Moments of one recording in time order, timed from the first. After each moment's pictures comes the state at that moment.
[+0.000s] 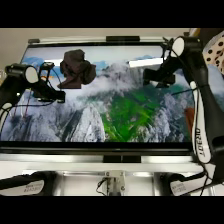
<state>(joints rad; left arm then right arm) -0.19 -1.40 1.41 1.60 -1.37 -1.63 0.19 -1.65 1.89 -1.45 1.57 1.84</state>
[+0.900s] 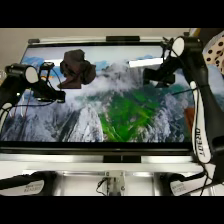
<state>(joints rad) -0.19 -1.40 1.41 1.60 -1.36 -1.63 0.19 -1.65 1.89 -1.45 1.55 1.84</state>
